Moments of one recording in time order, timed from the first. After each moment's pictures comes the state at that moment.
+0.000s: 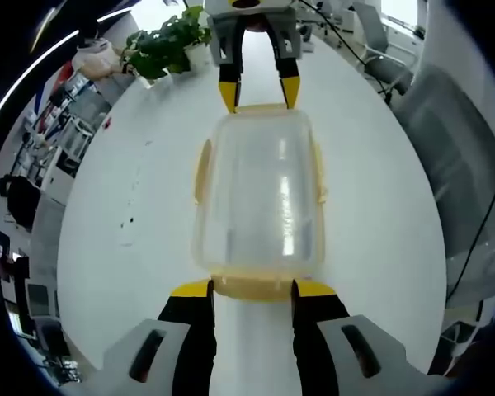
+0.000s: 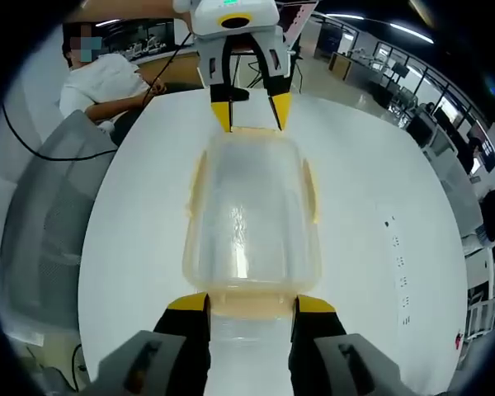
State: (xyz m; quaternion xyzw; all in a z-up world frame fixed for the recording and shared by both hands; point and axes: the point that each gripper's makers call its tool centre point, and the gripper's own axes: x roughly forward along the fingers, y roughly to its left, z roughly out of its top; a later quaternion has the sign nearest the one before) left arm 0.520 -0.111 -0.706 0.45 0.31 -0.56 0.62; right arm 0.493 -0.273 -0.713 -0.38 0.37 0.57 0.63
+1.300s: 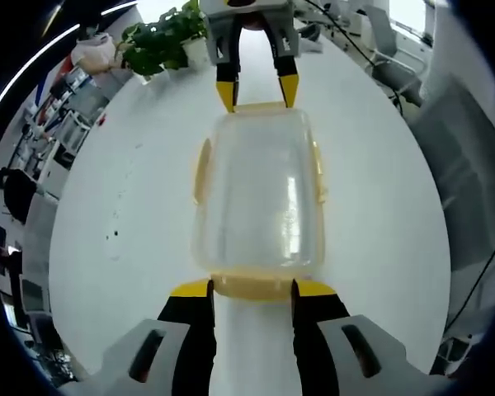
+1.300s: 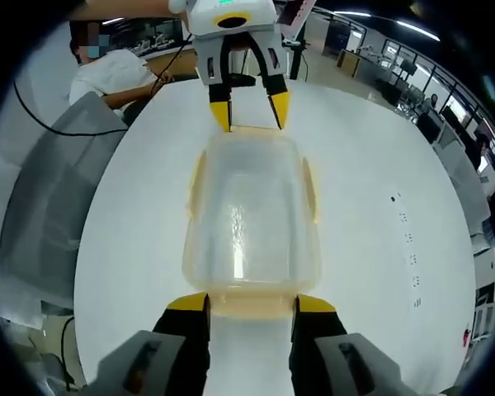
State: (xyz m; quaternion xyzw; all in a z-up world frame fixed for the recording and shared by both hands) left arm 0.513 -0.155 -0.730 0.43 0.33 -0.55 0.63; right arm 0.494 -0.316 -0.736 -0.38 0.38 0.58 0.61
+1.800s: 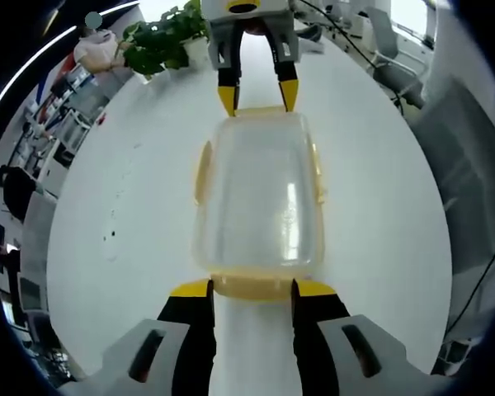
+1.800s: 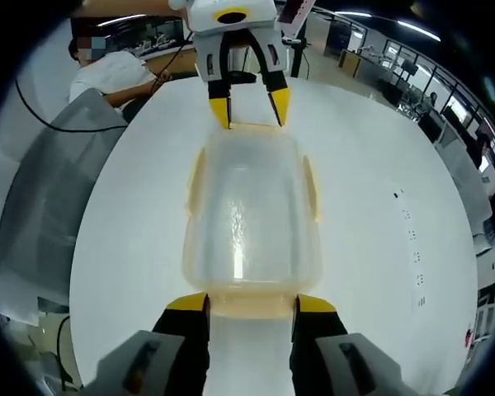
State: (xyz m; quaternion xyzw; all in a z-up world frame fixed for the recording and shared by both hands) left arm 0.514 -0.157 -0.734 0.43 0.33 -0.56 0.63; right arm 0.497 -0.319 -0.746 -0.38 0.38 0.59 0.61
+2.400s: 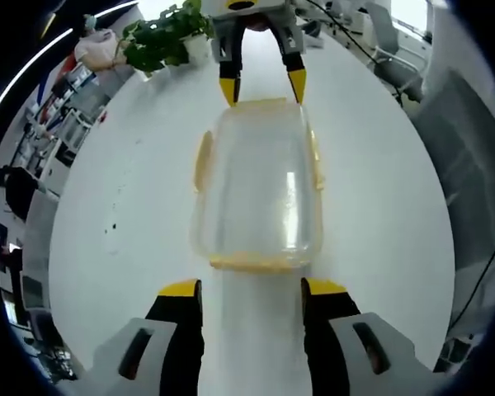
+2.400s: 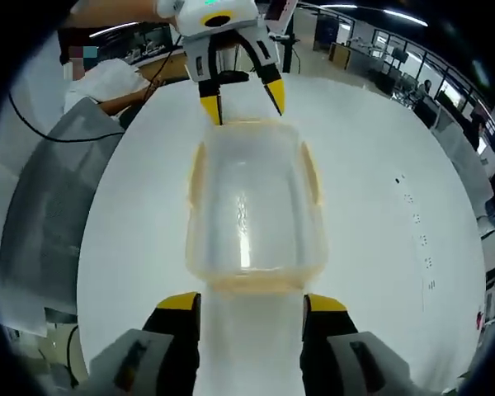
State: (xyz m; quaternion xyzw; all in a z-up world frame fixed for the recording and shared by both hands) left arm 0.512 -0.140 -0.738 0.43 0.33 -0.55 0.64; right arm 0.486 -0.330 -0.752 -0.36 0.40 0.57 0.62
